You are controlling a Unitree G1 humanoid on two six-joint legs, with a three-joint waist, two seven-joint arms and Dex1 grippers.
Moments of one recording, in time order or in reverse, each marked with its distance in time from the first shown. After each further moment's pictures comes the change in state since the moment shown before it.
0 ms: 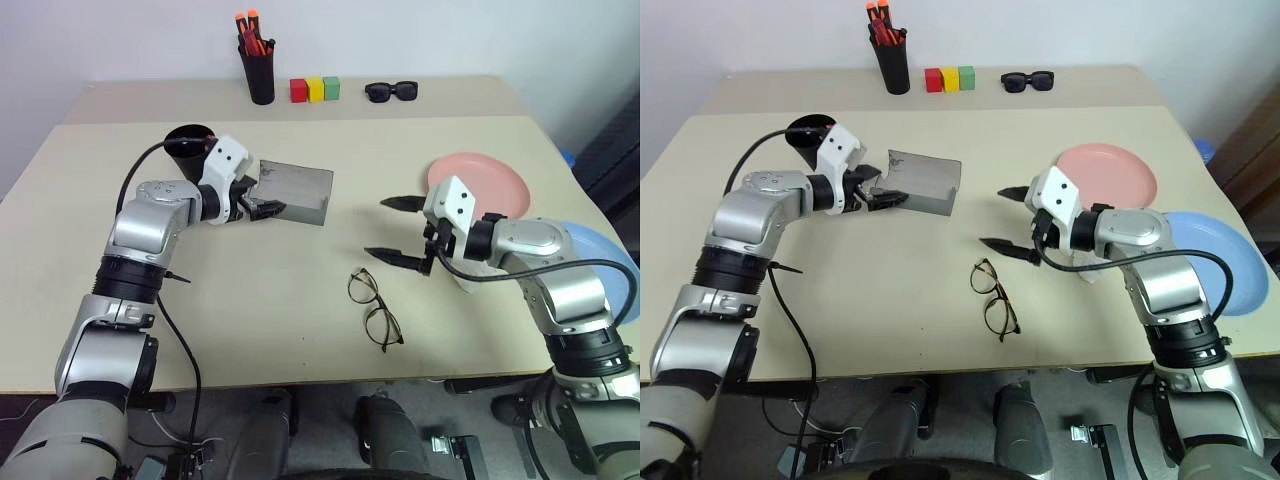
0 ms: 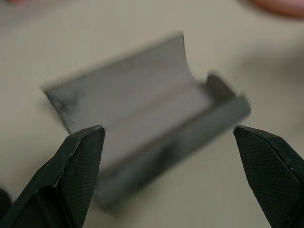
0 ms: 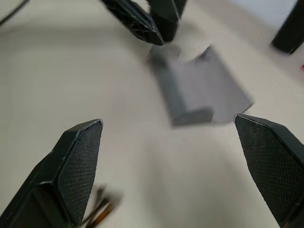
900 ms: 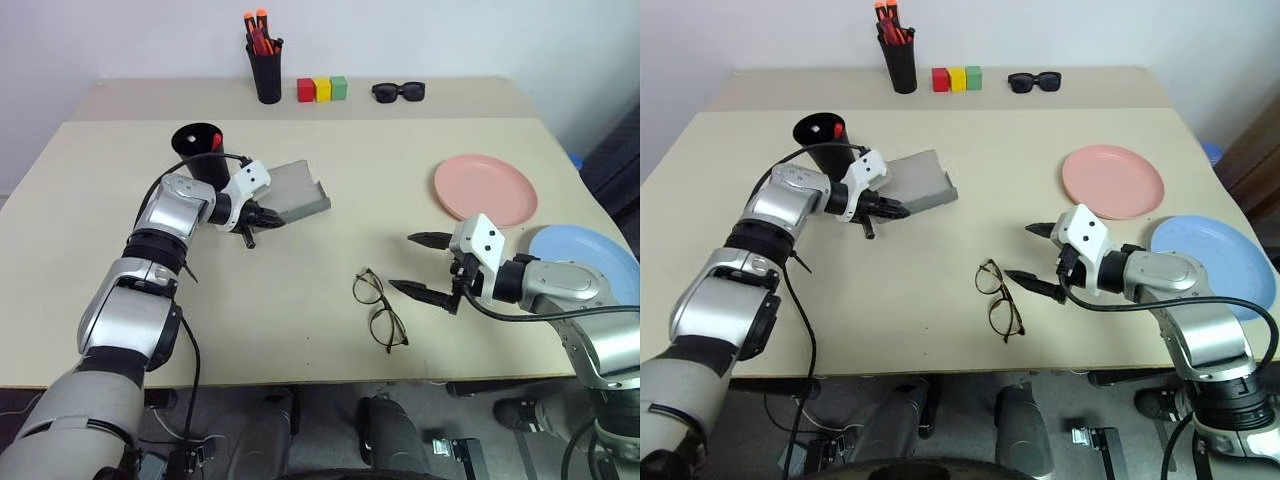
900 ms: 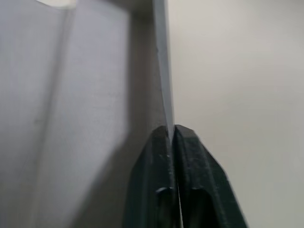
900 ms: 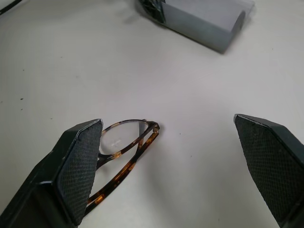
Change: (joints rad) left arm -0.158 -0.074 -0.085 0.468 0.219 -0.431 -0.390; right arm 0.254 -0.078 -0.116 -0.187 0.059 0.107 -0.084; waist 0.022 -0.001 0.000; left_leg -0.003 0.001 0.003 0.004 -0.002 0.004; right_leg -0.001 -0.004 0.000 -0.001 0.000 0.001
